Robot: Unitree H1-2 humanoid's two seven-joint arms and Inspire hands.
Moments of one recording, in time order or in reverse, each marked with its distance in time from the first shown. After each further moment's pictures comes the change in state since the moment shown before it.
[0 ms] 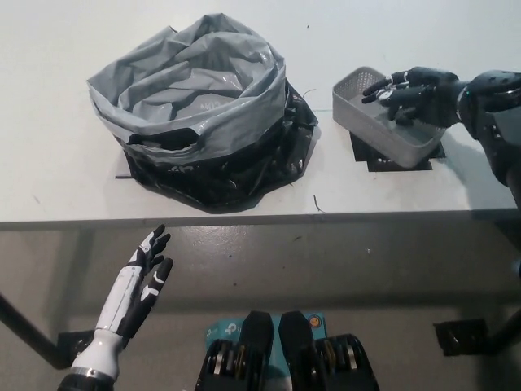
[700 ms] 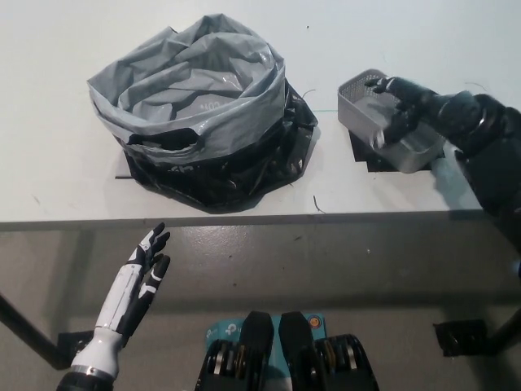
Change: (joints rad) left_arm -0.004 0.000 0.002 0.000 -0.003 0.007 -0.002; right_arm 0.144 -0.025 0.557 -0.343 -0.252 -0.174 -0.145
